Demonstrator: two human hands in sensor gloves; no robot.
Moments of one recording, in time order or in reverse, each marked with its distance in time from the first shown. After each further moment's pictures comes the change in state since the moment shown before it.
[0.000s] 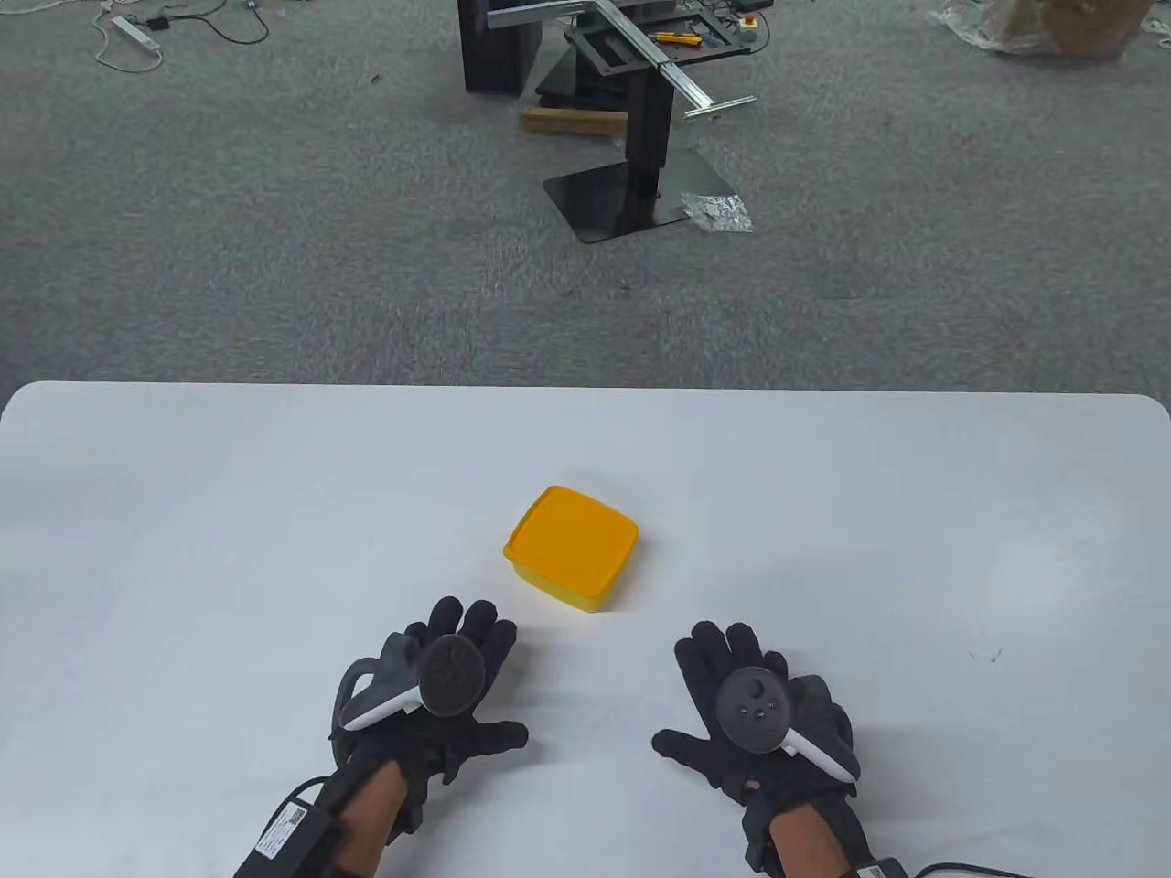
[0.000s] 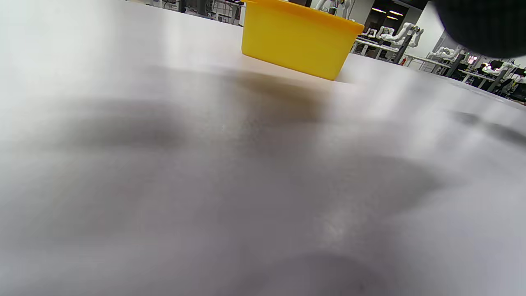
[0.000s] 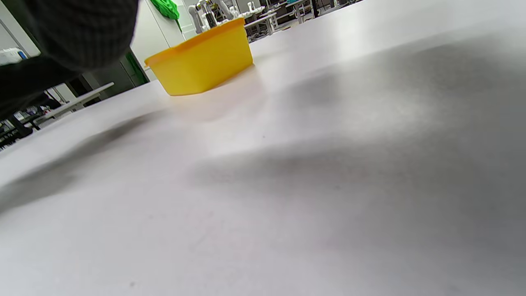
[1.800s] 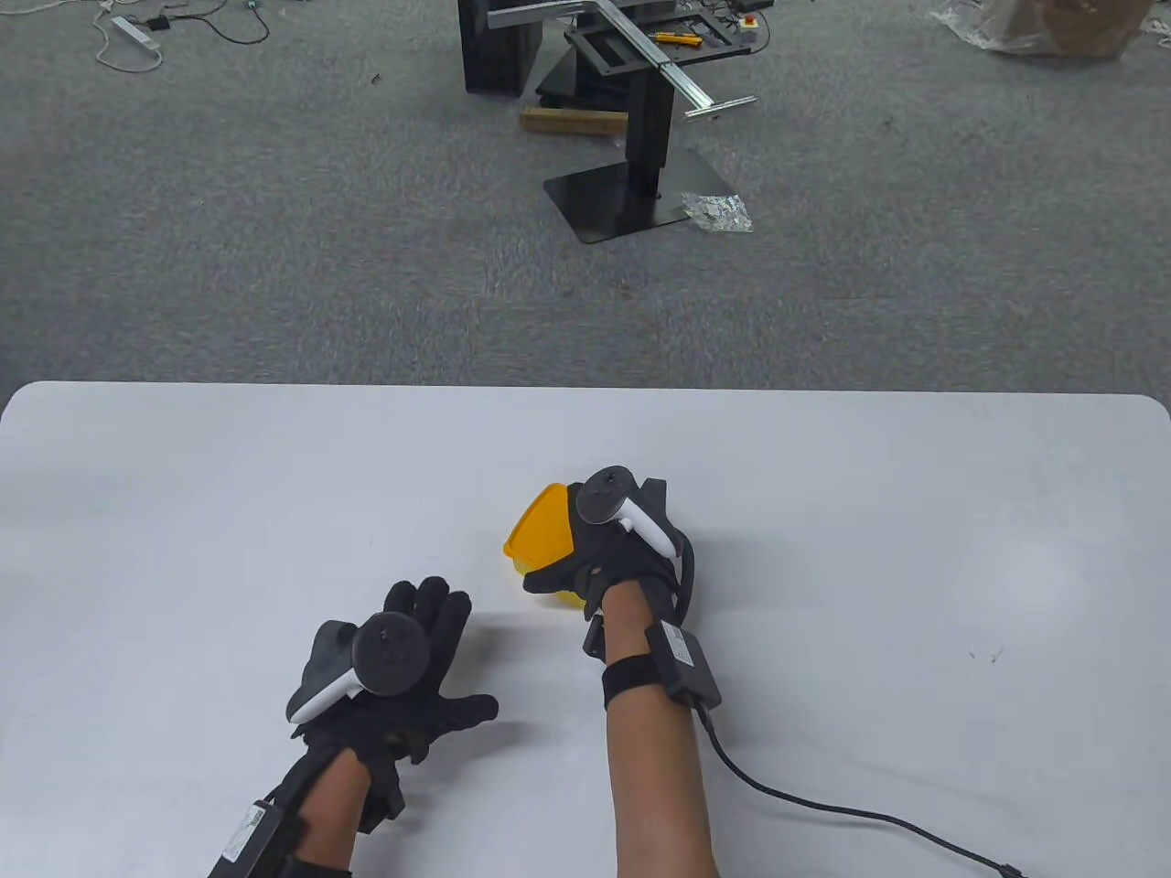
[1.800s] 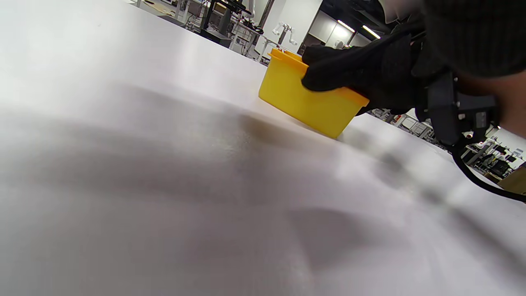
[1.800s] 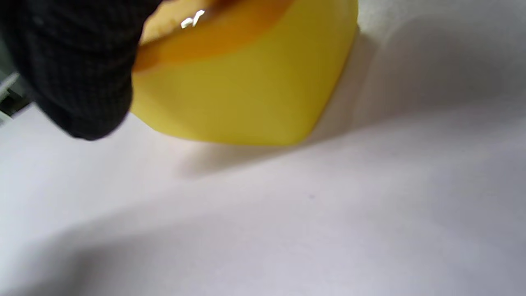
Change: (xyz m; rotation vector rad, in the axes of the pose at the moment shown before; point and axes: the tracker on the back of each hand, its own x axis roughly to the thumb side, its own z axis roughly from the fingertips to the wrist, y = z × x) left_hand -0.040 0.021 0.018 0.097 0.006 0.224; right_hand 0.080 -0.020 -0.225 0.221 0.230 -0.118
